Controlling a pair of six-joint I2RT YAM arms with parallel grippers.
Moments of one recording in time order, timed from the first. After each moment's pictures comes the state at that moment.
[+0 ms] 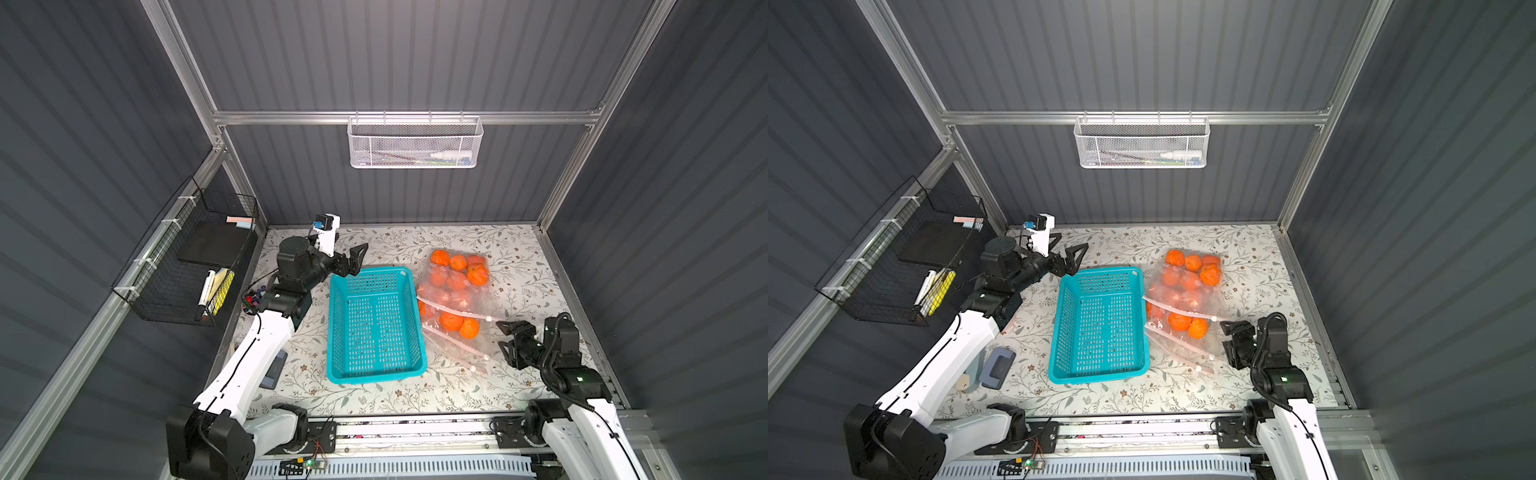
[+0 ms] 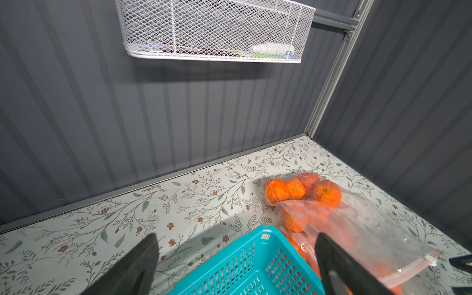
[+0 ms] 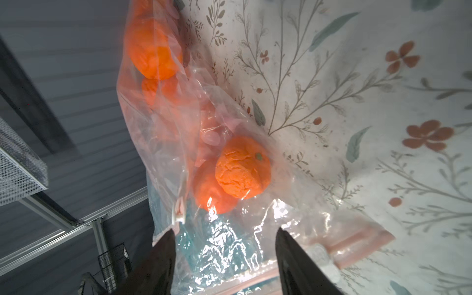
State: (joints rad) left arm -0.22 1.18 1.02 -0.01 0.35 -0.05; right arm 0.02 0.51 0.39 -0.55 -0.35 1.44
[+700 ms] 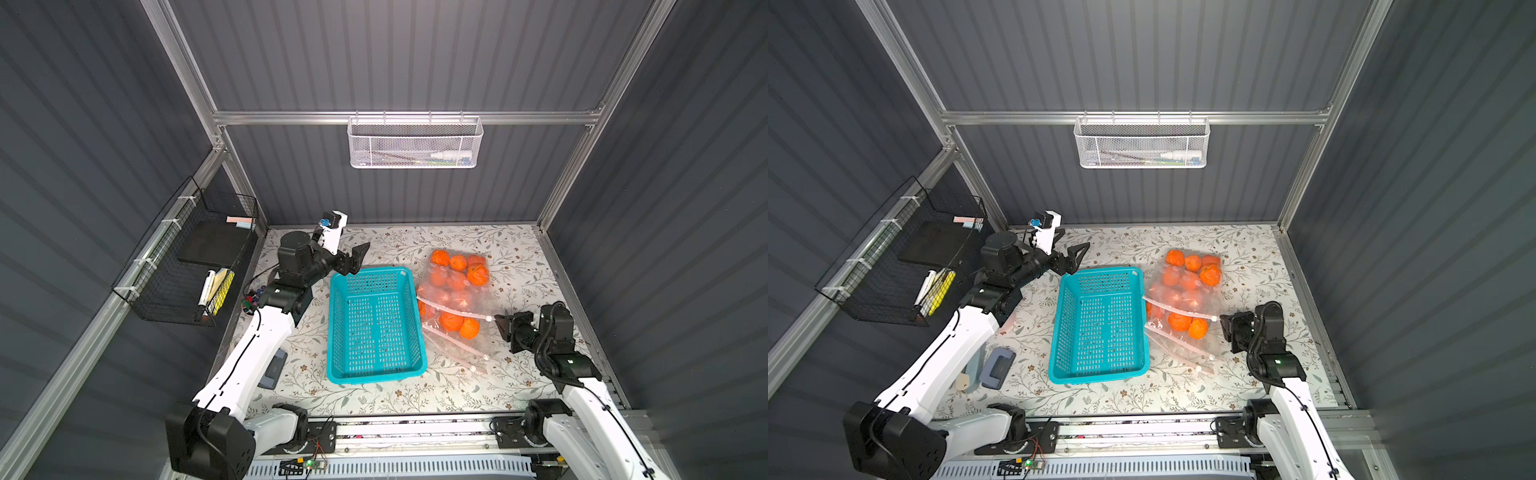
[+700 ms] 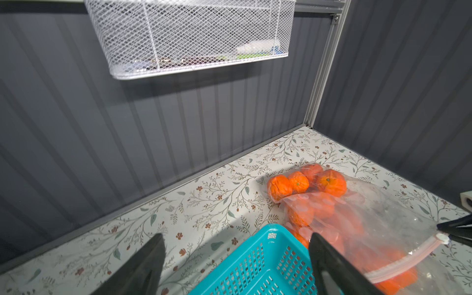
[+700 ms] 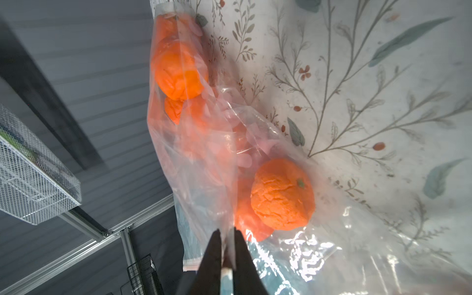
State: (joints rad) left arm -0.24 1.23 1.10 -0.05 0.38 0.09; right arm 0.02 0.68 0.41 -0.33 -0.33 1.51
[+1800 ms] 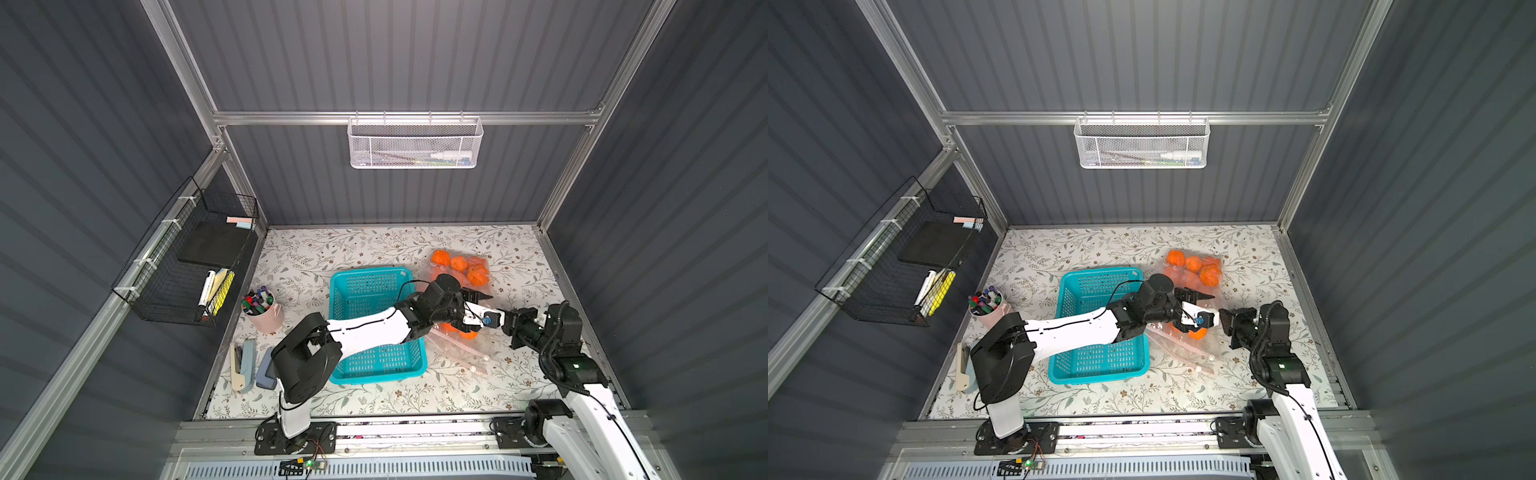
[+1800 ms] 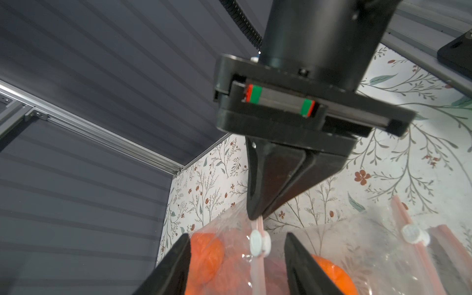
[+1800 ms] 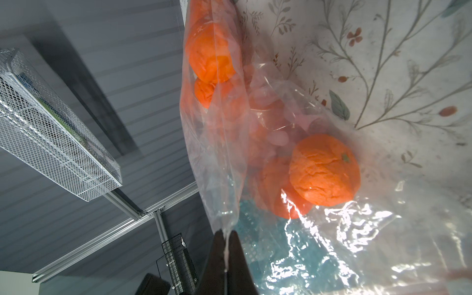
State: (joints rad) left arm -0.99 1.87 1.32 0.23 0.29 0.90; right arm 0.02 0.63 0.45 -0.32 -0.41 1.62
